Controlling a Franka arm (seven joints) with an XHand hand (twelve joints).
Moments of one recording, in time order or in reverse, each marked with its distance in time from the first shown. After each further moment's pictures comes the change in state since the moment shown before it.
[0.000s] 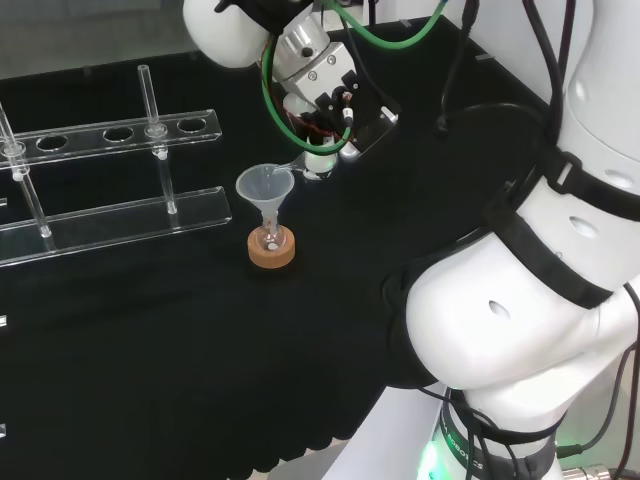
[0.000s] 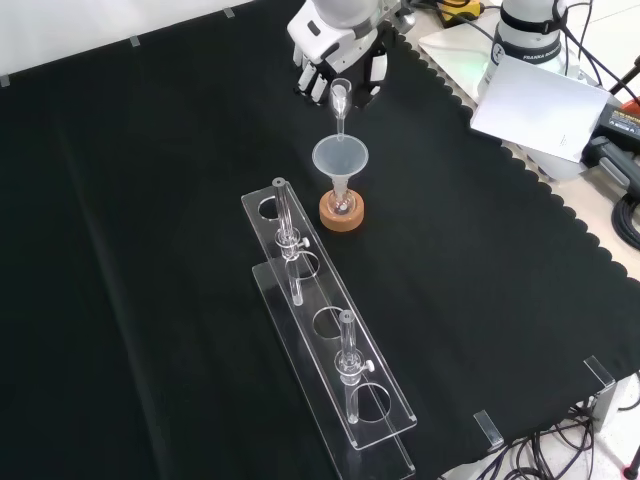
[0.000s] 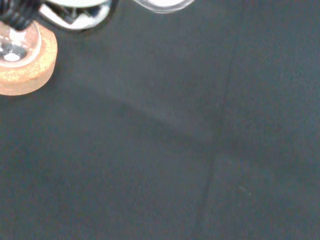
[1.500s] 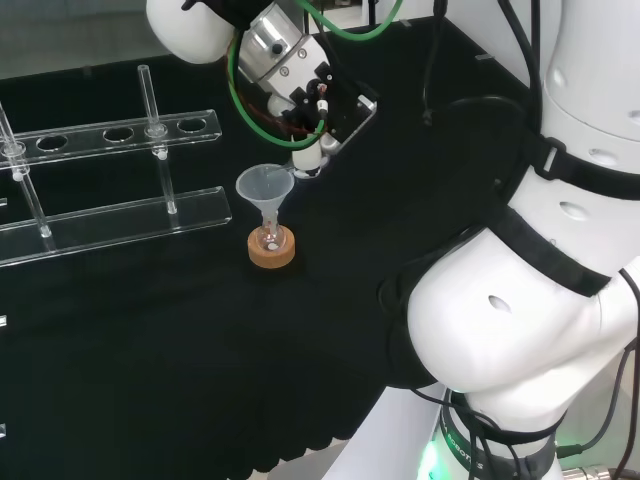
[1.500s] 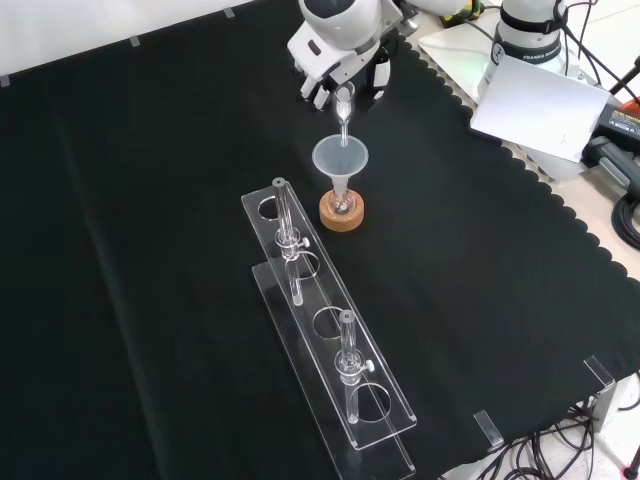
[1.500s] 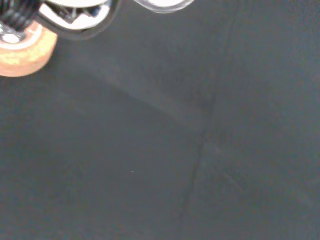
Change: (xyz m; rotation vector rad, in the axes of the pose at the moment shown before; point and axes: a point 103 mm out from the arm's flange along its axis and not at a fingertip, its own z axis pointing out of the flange) arm 0.014 0.002 -0.020 0.087 -0.081 0.000
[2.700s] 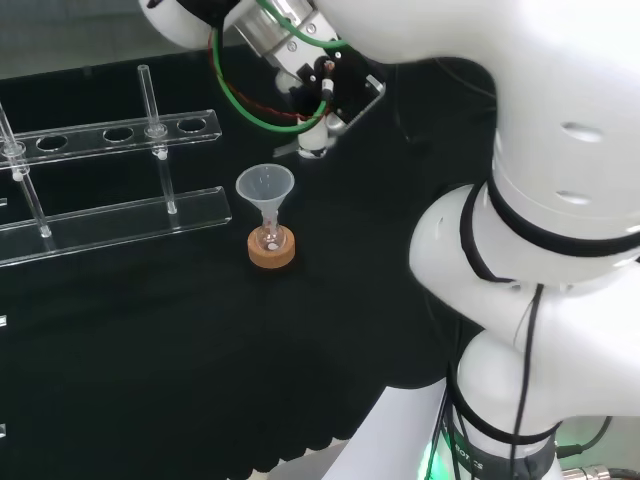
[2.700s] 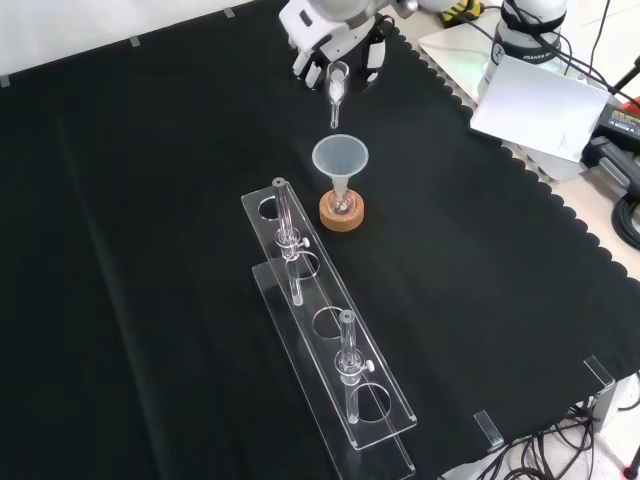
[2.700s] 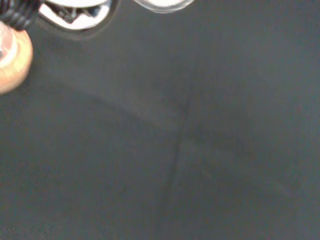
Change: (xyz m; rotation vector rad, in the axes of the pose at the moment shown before) arm -0.028 -0.009 -0.004 0.016 0.033 0.071
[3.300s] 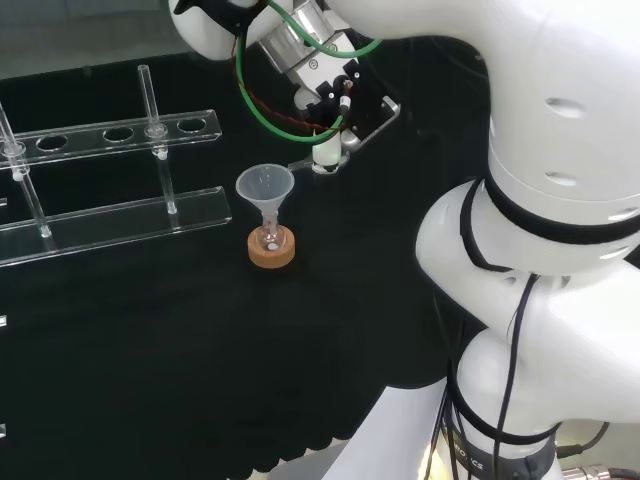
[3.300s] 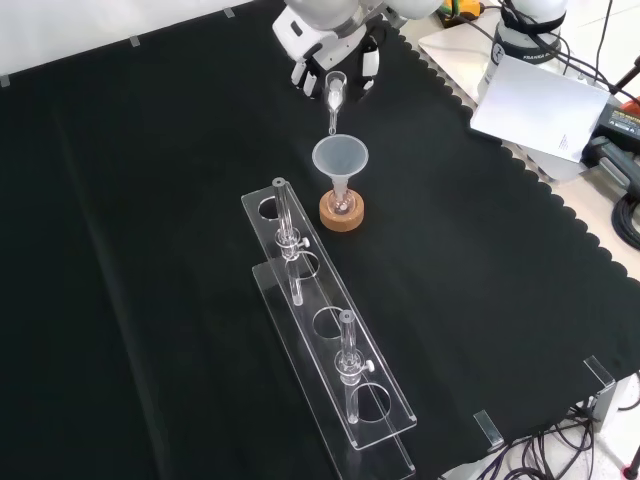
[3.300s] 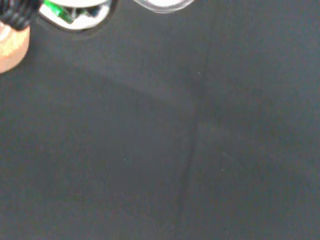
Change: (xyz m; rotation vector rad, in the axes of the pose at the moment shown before) arm 0.001 0.010 0.024 0.009 0.073 -0.023
